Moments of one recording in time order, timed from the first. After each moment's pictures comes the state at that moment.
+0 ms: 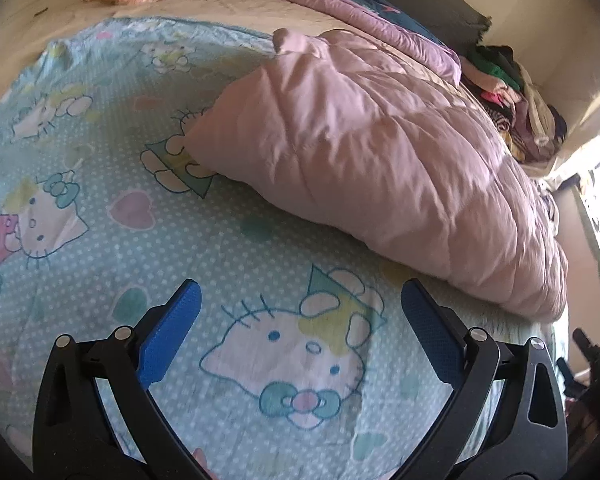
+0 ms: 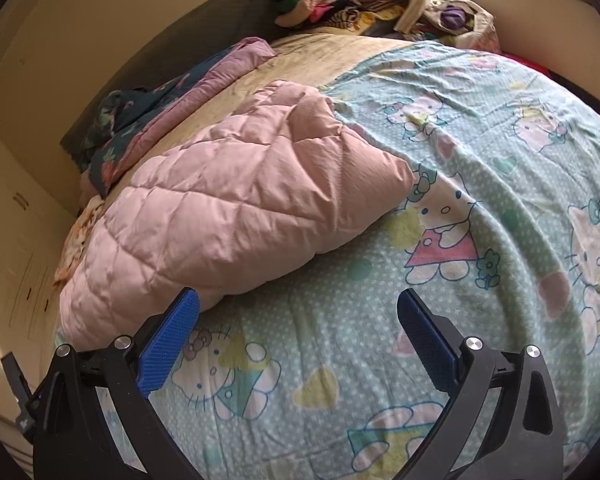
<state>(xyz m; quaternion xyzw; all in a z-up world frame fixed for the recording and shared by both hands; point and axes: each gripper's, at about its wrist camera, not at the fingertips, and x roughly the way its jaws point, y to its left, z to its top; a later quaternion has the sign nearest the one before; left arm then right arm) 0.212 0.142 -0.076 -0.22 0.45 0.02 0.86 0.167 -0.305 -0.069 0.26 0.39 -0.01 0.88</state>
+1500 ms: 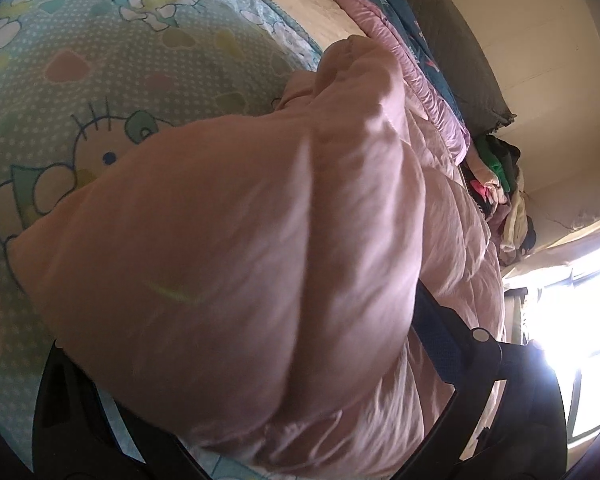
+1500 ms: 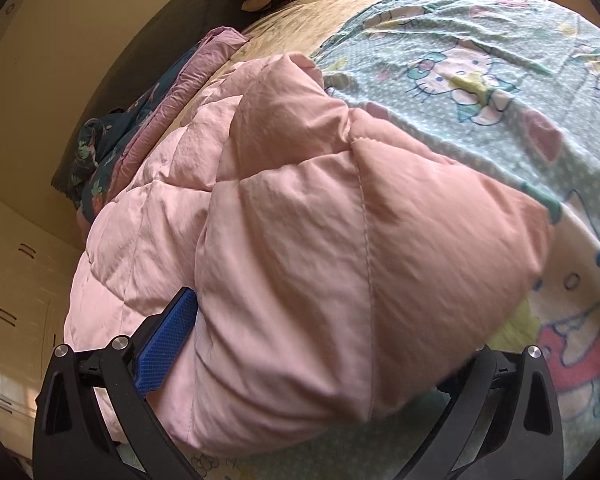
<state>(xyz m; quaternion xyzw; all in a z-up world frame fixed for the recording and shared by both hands) 0.313 0.176 -0.110 -0.43 0.41 0.02 0.81 0.284 -0.324 -0.122 0.34 0.41 0.00 0.85</state>
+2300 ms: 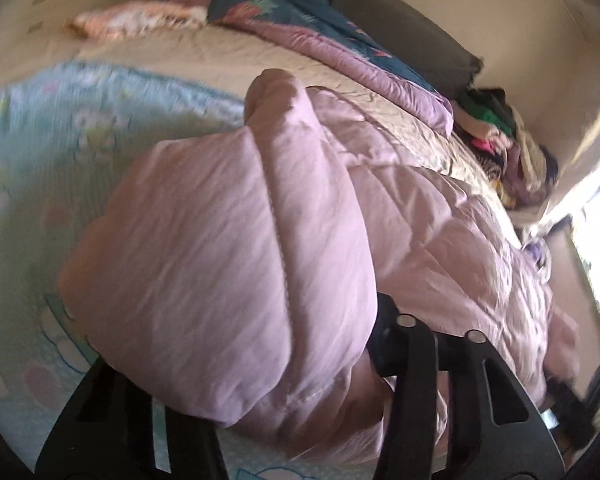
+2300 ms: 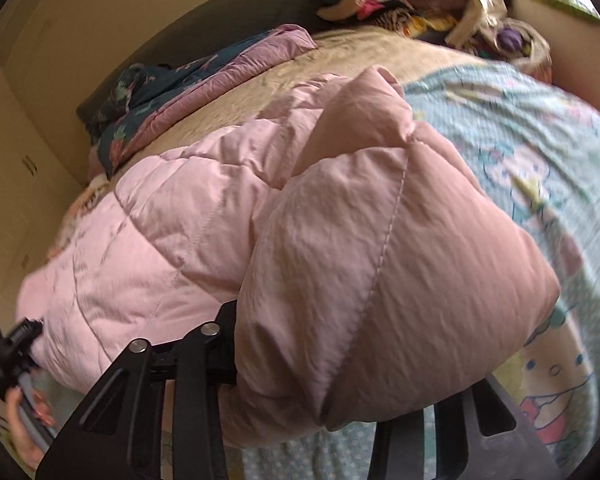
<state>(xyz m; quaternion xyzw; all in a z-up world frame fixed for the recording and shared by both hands) 0.320 0.130 -0.049 -0.22 0.37 0.02 0.90 0.294 -0.281 -0.079 0.17 0.39 0.04 0.90</state>
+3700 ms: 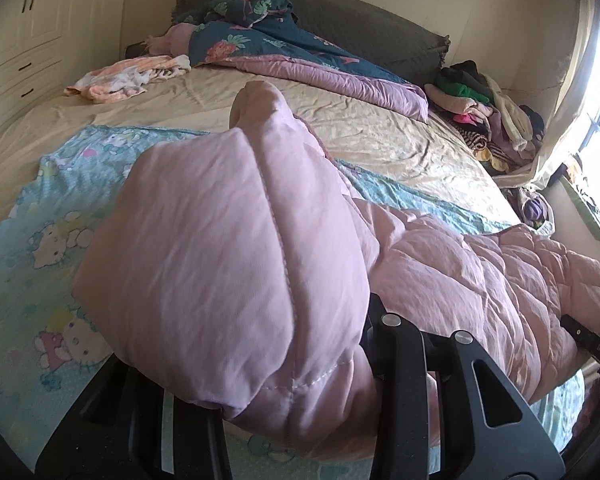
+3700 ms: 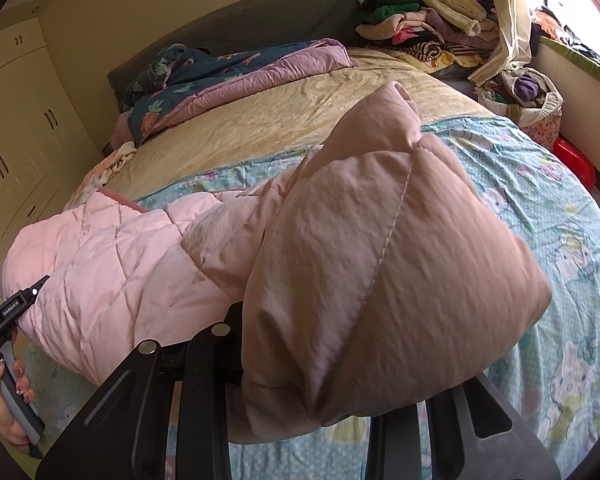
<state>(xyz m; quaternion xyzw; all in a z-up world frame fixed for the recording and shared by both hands) 0.220 0.128 0.013 -0.13 0.36 0.01 0.92 0.201 -0.260 -0.001 0.11 0.39 0.07 0.91</state>
